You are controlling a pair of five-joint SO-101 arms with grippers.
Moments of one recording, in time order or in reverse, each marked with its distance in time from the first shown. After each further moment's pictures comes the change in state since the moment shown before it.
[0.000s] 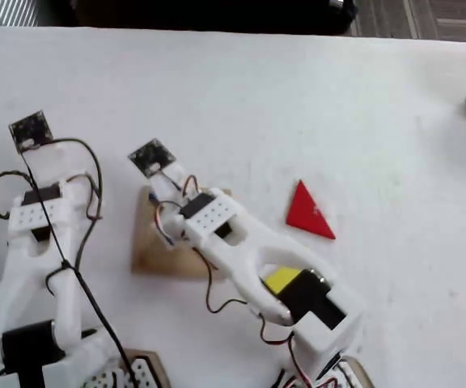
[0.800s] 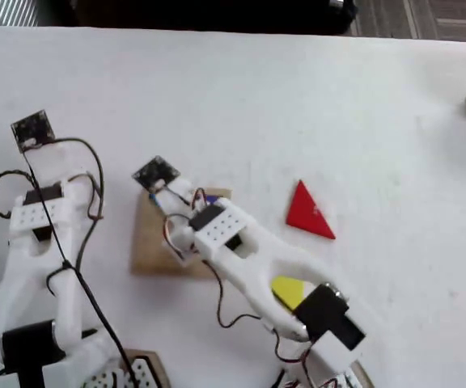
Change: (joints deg) left arm 0.5 0.0 0.0 -0.2 0.0; right arm -0.2 -7.1 7.7 4.2 4.4
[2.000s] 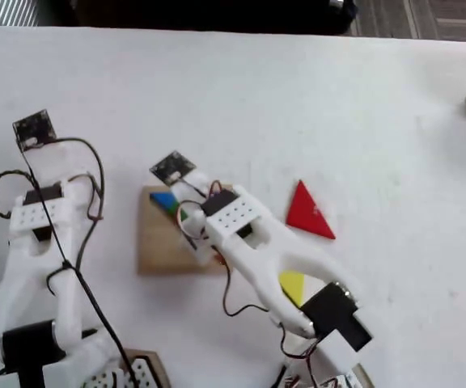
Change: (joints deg) left arm 0.0 0.0 0.0 0.0 -1.7; right arm 4.8 -1.6 -2.0 12.3 3.0
